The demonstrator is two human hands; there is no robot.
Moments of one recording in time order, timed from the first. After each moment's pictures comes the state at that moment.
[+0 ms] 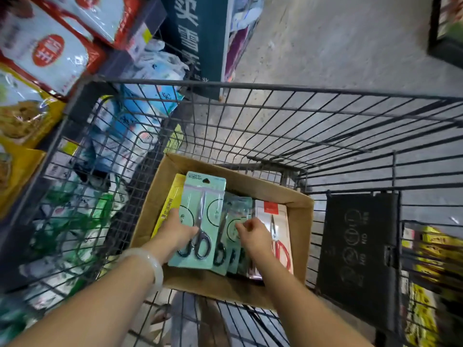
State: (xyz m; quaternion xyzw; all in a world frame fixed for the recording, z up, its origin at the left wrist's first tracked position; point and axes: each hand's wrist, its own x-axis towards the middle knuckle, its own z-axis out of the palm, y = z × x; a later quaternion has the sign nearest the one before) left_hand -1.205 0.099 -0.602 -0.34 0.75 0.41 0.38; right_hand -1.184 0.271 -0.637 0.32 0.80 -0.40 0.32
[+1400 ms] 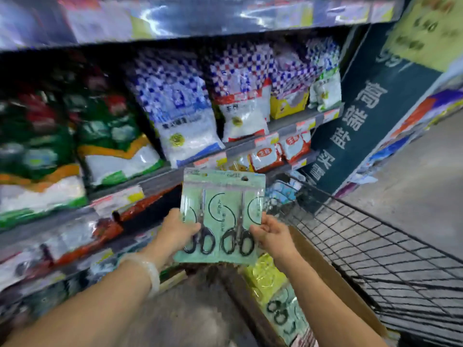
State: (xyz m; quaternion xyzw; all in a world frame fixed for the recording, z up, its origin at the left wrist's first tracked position) left_hand -1.032 -0.098 -0.410 -0.47 0.71 0.53 -0.01; right_hand -1.148 0.084 -0.418 -0.08 0.73 -0.58 0.35
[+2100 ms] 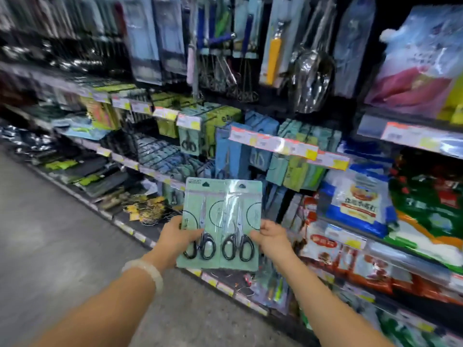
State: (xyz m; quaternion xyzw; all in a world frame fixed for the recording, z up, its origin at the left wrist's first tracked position) left_hand -0.338 -0.163 -0.323 -0.71 0.38 0.45 -0.39; right_hand -0.558 -0.181 -0.315 -0.54 0.57 -0.36 0.51
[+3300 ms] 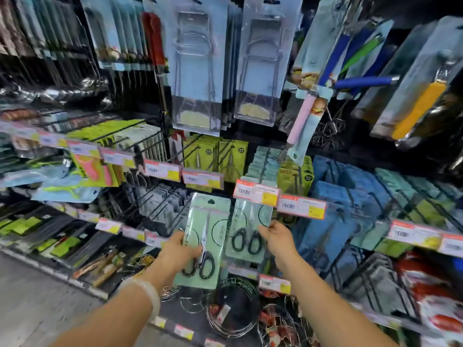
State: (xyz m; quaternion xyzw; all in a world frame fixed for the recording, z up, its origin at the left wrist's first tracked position) left_hand 0.014 -0.482 -0.311 -0.66 0.45 0.50 -0.33; right_hand -0.214 -0.509 -0.316 -0.41 0.66 -0.46 0.43
